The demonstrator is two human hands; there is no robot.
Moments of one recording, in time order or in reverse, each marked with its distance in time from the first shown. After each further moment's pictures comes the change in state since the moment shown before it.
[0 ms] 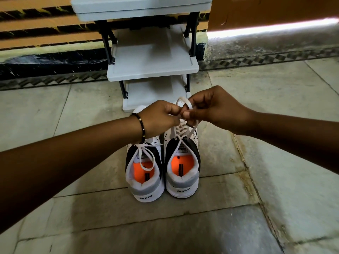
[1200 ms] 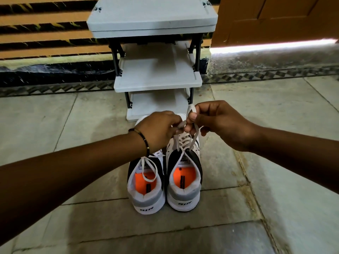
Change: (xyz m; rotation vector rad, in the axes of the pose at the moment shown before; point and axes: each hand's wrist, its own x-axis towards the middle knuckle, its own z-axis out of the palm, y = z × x) left_hand -0.005 -0.006 -0.007 0.608 0.114 0.218; right_hand -0.001 -0.007 0.003 0.181 0.037 0.089
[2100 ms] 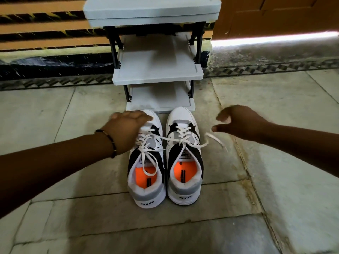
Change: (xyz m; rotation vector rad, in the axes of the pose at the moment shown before) left_hand -0.033 -0.073 0.005 0.375 -0.071 -0.113; right_hand -0.002 0.042 -0.041 -0.881 0.141 0.340
